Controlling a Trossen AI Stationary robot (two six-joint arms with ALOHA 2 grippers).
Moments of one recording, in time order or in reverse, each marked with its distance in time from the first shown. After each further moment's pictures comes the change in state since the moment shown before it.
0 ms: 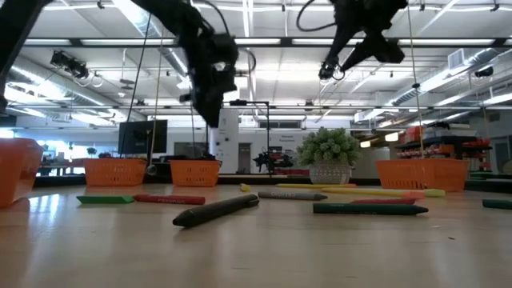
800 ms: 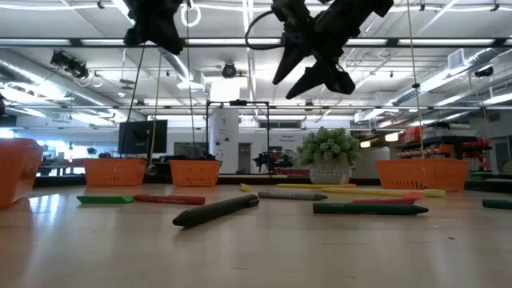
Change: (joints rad) left arm -0.321 -0.675 -0.341 -0.032 0.056 -0.428; right arm 0.110 0.309 0.016 0.359 -0.081 -0.033
